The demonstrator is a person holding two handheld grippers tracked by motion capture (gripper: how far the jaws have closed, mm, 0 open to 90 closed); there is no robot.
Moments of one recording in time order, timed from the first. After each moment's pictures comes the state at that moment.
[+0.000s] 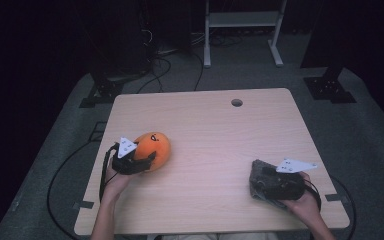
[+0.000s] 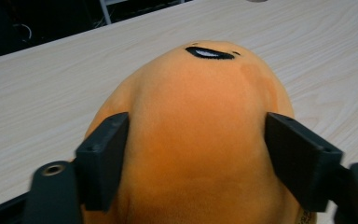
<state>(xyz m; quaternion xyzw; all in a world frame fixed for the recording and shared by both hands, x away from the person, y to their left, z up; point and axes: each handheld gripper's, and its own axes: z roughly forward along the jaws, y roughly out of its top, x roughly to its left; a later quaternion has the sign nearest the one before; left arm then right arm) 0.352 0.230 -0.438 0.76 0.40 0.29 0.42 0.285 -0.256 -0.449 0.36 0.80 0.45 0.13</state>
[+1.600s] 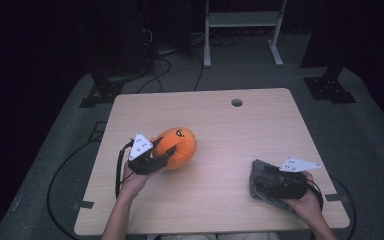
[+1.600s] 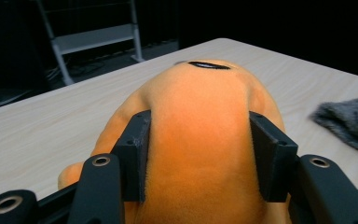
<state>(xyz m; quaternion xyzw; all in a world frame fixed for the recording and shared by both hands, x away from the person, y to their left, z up) 0.330 0.166 -0.397 0.74 0.32 0.25 0.53 0.285 -0.262 -0.447 0.37 0.79 0.46 0.14</state>
